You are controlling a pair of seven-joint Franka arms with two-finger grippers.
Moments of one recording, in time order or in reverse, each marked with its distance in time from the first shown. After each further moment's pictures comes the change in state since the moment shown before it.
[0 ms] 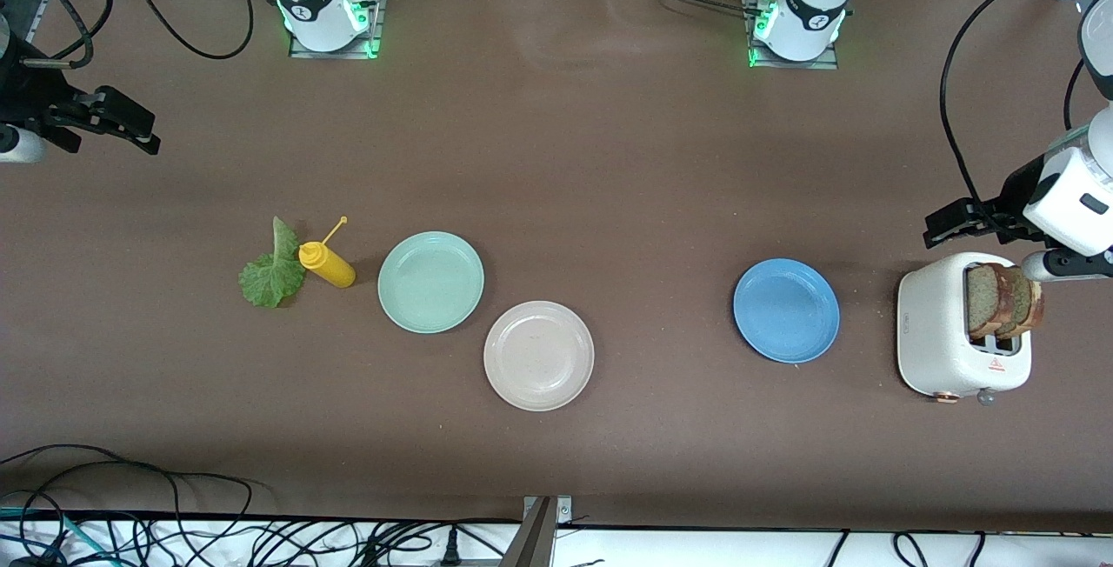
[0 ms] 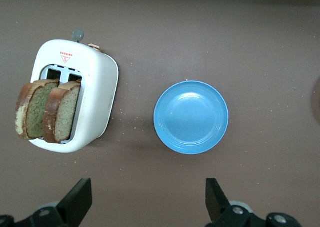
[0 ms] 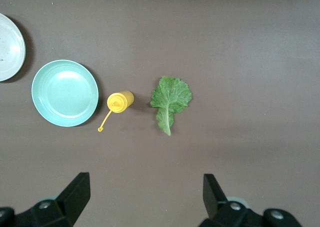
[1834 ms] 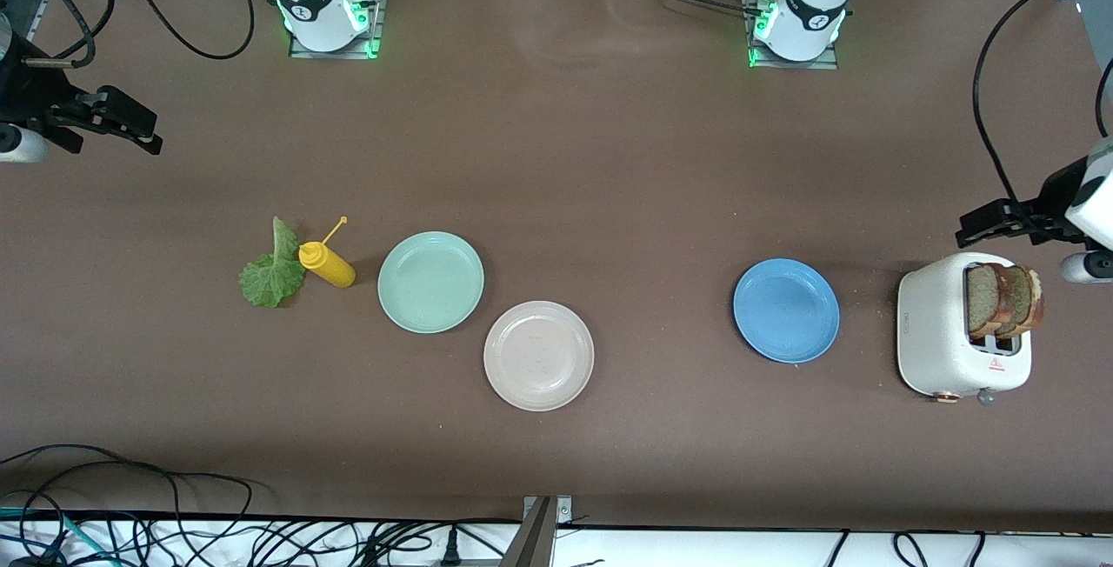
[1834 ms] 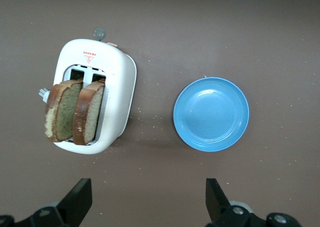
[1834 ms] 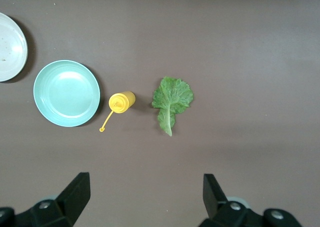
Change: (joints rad) left arm 0.083 0.010 0.009 -0.001 0.001 -0.008 0.127; right arm -0.003 0.001 0.006 0.002 0.003 0.001 0.001
